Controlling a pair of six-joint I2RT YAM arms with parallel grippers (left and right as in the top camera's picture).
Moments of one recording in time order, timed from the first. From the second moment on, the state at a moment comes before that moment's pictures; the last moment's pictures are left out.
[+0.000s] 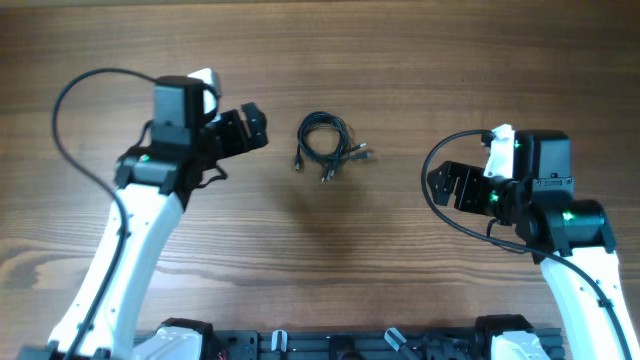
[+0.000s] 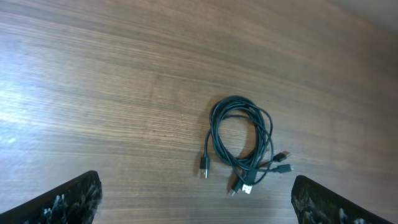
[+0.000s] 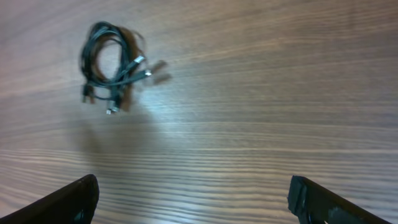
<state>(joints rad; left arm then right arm) -0.16 1.33 1.09 -0.62 0.15 -0.43 0.04 1.05 0.89 -0.86 -0.29 0.27</state>
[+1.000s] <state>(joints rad) -0.40 1.85 1.11 -0.34 -0.02 -0.48 0.04 1.05 0.89 -0.91 -0.32 0.38</state>
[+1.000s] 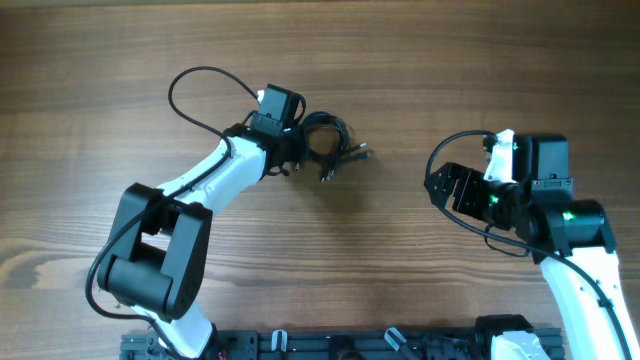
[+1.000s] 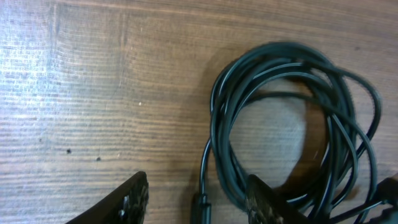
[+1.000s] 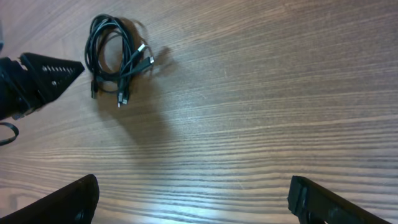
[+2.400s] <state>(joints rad) -0.42 1.87 1.14 -0.63 -0.03 -0.52 0.04 1.05 0.89 -0.93 -0.32 0.39</state>
